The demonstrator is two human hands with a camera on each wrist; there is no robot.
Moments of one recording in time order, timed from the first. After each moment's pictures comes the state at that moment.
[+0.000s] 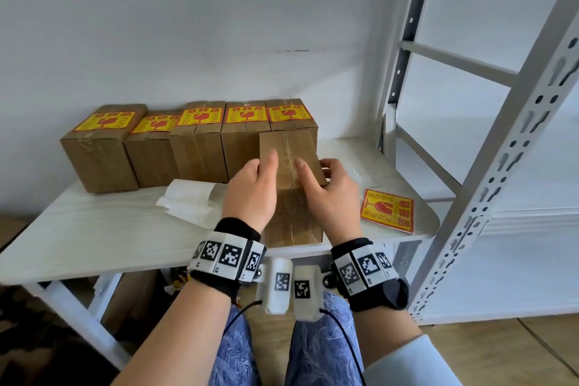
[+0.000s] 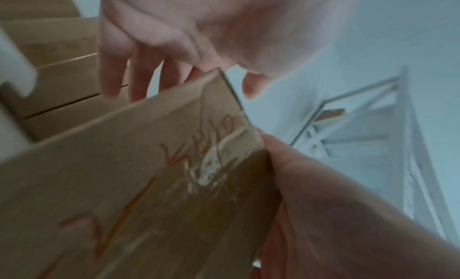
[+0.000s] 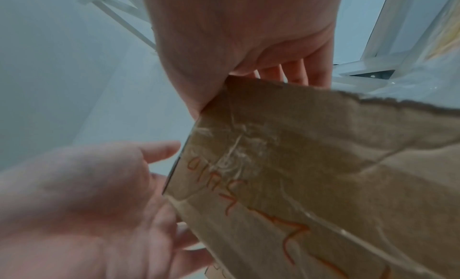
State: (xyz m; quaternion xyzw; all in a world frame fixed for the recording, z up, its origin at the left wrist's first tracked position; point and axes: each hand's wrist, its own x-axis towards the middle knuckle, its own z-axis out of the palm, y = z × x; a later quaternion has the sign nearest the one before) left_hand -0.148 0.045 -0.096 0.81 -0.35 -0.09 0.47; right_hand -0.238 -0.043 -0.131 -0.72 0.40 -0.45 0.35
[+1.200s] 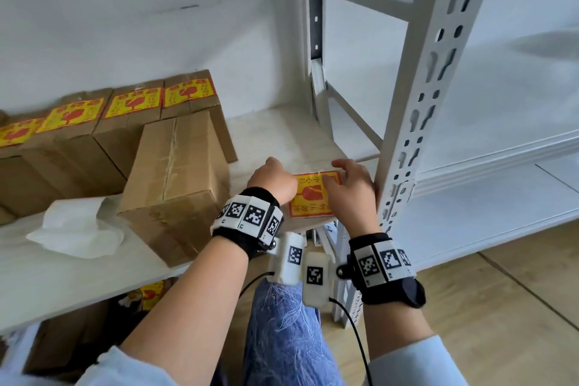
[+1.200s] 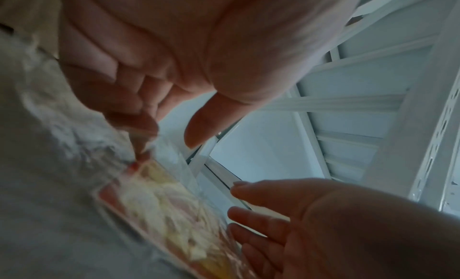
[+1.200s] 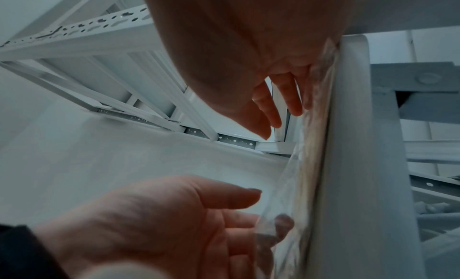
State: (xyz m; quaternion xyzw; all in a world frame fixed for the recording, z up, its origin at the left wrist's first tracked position) left_hand -0.229 -0.121 -0.144 0.86 -0.42 -0.24 0.17; right_hand -0.357 -0.159 -0.196 -0.65 0.52 -0.40 0.37
